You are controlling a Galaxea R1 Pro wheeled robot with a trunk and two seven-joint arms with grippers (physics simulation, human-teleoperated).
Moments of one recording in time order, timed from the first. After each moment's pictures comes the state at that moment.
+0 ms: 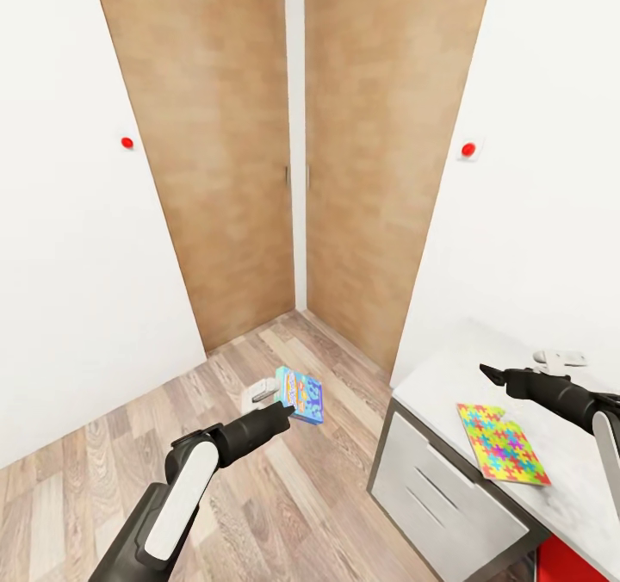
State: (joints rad) left arm -0.35 -0.05 -0.23 -1.43 0.82 0.69 0.07; right arm -0.39 -0.29 -0.38 -1.61 -0.06 0.85 0.46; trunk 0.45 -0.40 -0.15
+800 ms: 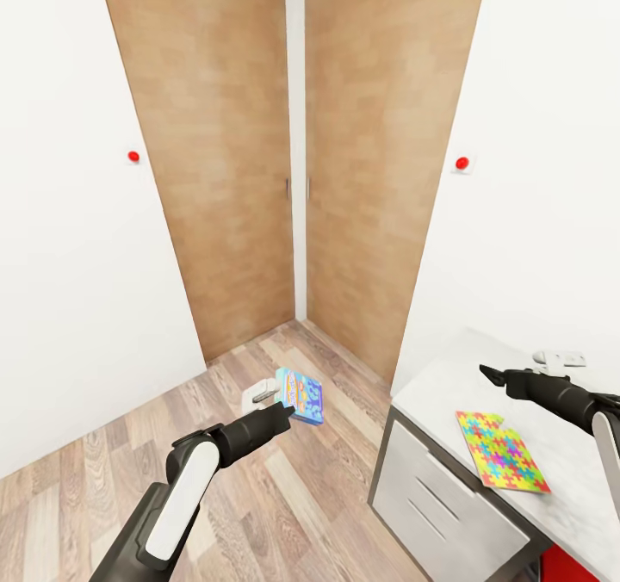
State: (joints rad) left arm -0.35 -0.05 -0.23 -1.42 0.82 0.69 0.07; right arm -0.39 -0.29 -0.38 -1.61 -0.06 0.85 0.46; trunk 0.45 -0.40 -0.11
